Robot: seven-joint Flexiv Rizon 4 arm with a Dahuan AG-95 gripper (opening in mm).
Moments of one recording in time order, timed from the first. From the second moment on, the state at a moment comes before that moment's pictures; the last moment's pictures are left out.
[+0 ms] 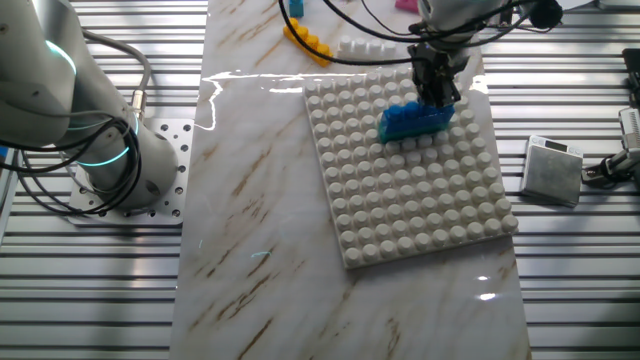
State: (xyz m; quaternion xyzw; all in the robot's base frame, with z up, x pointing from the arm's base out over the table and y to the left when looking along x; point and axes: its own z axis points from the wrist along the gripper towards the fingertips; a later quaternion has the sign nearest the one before) arm 0.539 0.084 0.123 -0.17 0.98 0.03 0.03
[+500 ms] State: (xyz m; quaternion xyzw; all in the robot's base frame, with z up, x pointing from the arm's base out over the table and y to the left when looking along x) arm 0.539 0.086 0.122 -0.18 0.98 0.02 0.03
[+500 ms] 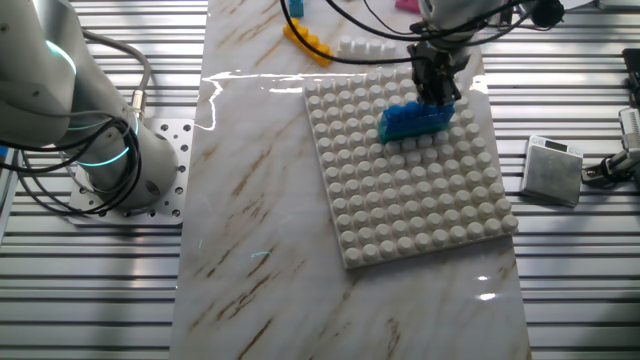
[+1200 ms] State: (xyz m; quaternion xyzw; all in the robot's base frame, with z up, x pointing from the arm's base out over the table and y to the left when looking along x) arm 0.527 0.082 0.129 -0.19 0.98 0.02 0.03
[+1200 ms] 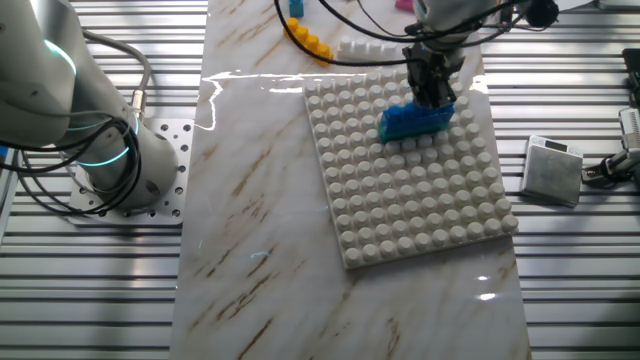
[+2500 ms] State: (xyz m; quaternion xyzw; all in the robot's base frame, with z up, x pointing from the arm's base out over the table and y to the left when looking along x) arm 0.515 0.080 0.121 -0.20 0.98 0.01 0.02
